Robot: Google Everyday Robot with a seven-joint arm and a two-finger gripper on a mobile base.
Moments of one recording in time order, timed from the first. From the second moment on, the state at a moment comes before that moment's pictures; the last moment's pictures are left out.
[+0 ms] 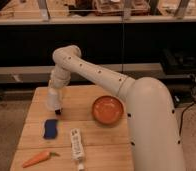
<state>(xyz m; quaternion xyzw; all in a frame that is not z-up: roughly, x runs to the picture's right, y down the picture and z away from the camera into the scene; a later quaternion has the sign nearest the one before) -0.226 0.004 0.782 -0.23 -0.33 -0.29 0.87</state>
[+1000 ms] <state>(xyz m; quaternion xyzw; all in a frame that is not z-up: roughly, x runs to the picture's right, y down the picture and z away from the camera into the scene) -0.225 0.009 0.790 -0.23 -0.33 -0.29 0.87</state>
